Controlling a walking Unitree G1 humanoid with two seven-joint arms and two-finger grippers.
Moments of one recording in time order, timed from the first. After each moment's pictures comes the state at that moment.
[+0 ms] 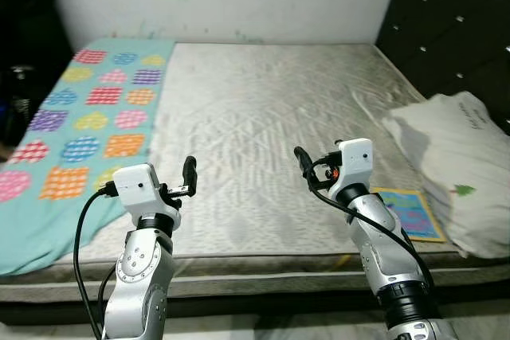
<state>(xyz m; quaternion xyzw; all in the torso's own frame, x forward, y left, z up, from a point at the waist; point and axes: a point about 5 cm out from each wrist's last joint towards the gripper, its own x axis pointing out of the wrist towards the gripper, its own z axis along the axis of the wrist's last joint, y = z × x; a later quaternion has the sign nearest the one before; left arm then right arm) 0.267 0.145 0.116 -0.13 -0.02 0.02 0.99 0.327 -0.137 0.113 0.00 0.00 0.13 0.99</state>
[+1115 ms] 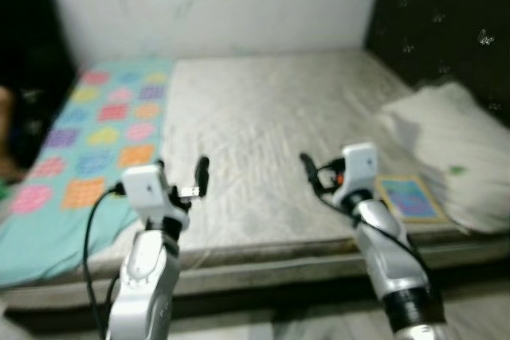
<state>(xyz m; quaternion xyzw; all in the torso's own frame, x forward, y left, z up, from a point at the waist) 0.264 0.134 0.122 -0.13 -0.04 -0.04 0.99 0.325 -0.145 0.108 -0.01 0.01 0.12 0.99</state>
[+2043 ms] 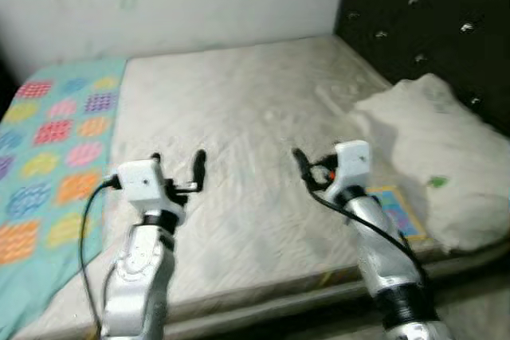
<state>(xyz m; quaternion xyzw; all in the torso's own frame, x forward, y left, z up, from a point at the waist) 0.270 0.130 0.128 -0.13 -0.05 -0.05 0.99 0.327 -0.144 0.110 -0.01 0.00 0.12 0.99</state>
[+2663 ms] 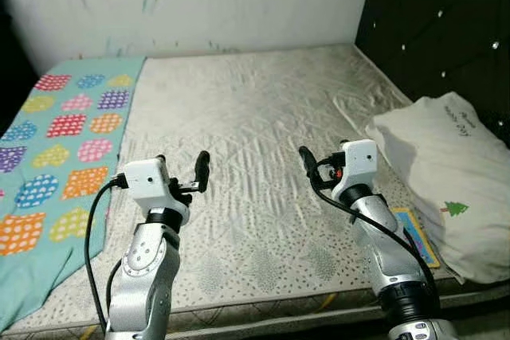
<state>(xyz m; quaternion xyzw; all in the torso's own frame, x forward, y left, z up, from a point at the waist) 0.272 0.132 0.122 -0.14 -0.03 -0.04 0.99 0.328 -0.144 0.112 -0.01 0.00 0.12 0.99</state>
